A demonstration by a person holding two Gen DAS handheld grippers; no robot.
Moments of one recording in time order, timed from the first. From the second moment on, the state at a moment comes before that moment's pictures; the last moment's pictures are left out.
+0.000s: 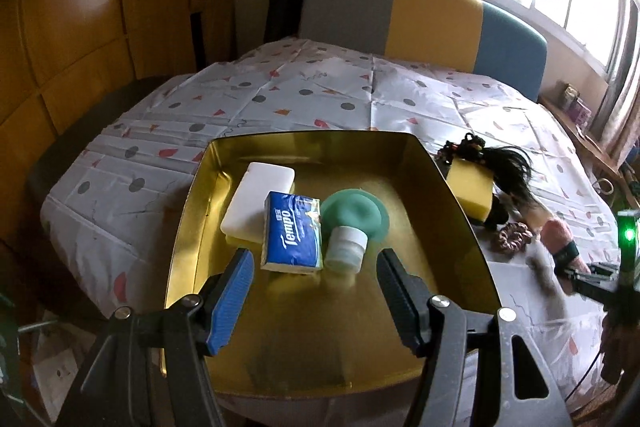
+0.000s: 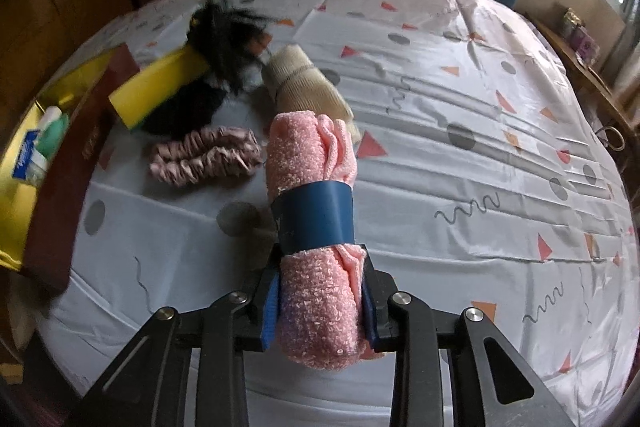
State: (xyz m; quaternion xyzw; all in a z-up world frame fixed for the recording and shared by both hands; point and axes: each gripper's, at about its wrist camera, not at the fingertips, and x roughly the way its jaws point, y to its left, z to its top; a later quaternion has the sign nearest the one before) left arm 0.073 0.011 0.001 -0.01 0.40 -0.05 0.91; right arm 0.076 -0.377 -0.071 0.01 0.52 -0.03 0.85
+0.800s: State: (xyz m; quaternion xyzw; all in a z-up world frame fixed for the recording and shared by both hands) left arm 0.054 0.054 -0.007 -0.06 0.41 -0.03 0.91; right arm 0.154 -0.179 -0.006 0.04 0.49 0.14 0.86
